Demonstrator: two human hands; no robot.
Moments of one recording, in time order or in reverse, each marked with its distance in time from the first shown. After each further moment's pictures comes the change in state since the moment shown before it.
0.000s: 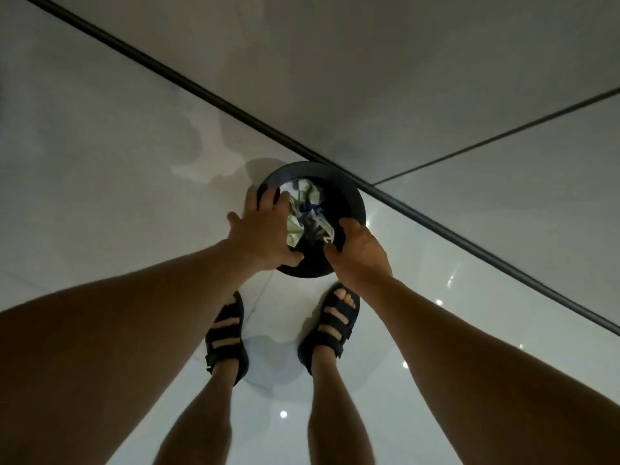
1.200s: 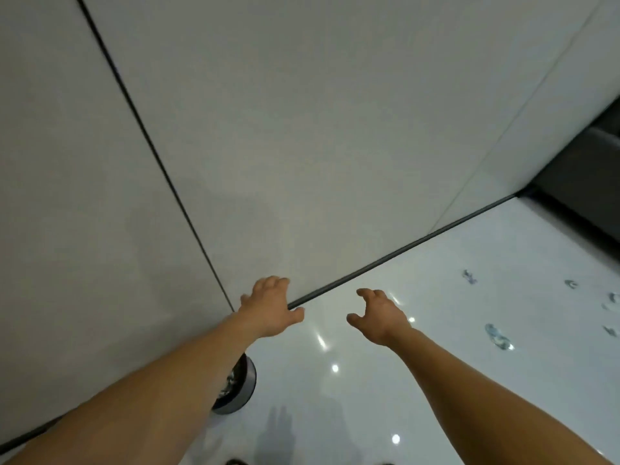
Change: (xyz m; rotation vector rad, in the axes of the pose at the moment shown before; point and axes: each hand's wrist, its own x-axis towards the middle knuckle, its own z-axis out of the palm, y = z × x) left_hand -0.410 0.303 -0.249 0.444 0.006 0.736; right_hand -0.532 0.076 -0.233 0.399 0.515 0.529
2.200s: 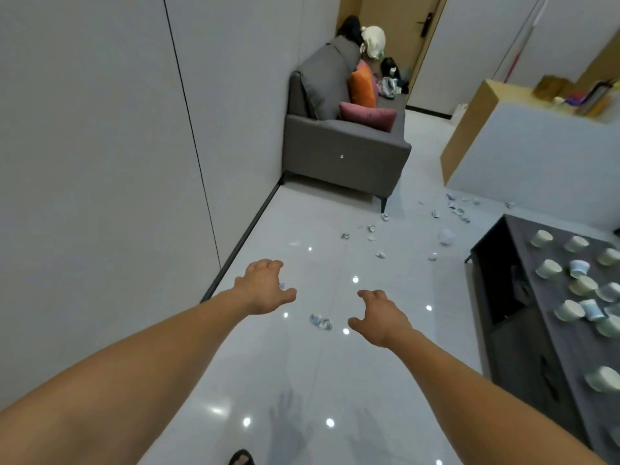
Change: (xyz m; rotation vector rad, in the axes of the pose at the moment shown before) left_hand 0.181 0.611 0.043 0.241 -0.155 0.745; right_hand -0.048 0.488 -0.224 0.211 0.294 0.682
